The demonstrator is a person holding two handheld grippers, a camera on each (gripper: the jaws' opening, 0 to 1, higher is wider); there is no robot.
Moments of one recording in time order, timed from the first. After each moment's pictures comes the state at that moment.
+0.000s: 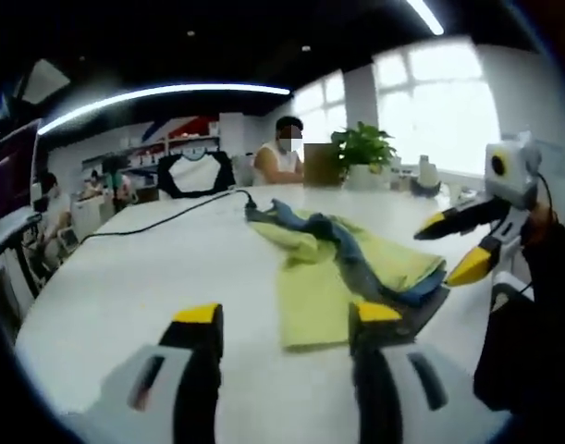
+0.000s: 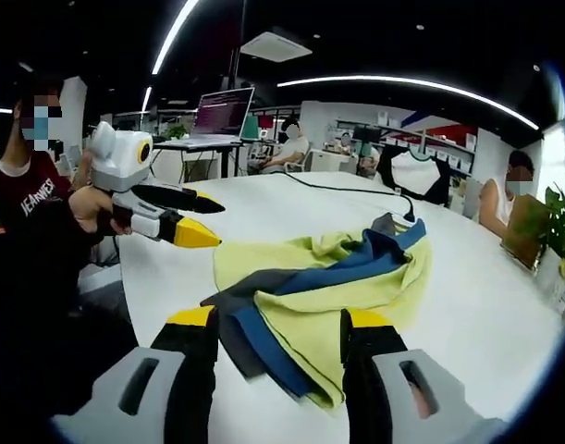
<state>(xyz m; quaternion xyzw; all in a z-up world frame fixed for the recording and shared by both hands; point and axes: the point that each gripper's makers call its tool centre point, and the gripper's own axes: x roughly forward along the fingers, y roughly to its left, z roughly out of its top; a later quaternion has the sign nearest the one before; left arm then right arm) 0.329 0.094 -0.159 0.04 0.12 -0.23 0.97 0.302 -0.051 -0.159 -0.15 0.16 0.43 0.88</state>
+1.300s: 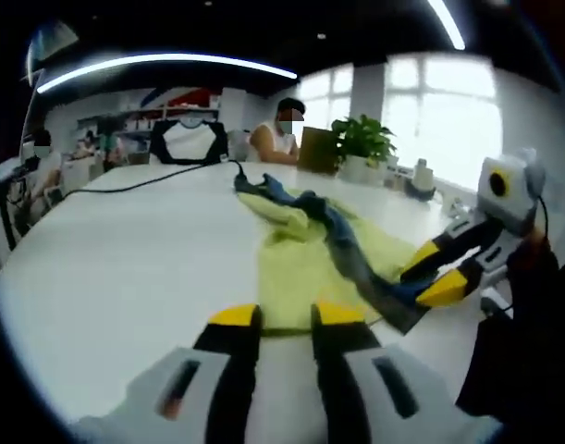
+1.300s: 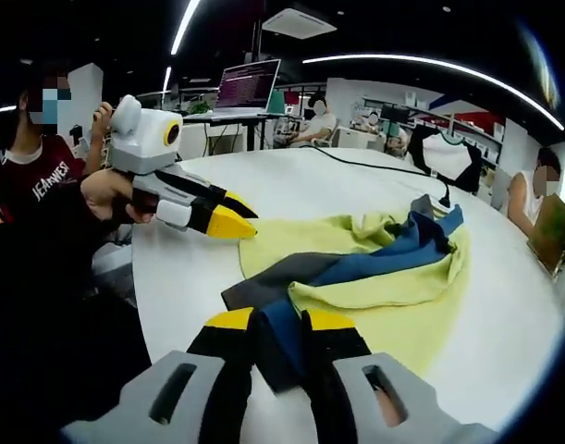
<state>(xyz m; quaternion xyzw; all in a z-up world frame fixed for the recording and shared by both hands) 0.329 0.084 -0.188 -0.03 0.19 -0.24 0.95 0.293 -0.021 -0.189 -0.18 0.22 0.48 0.83</state>
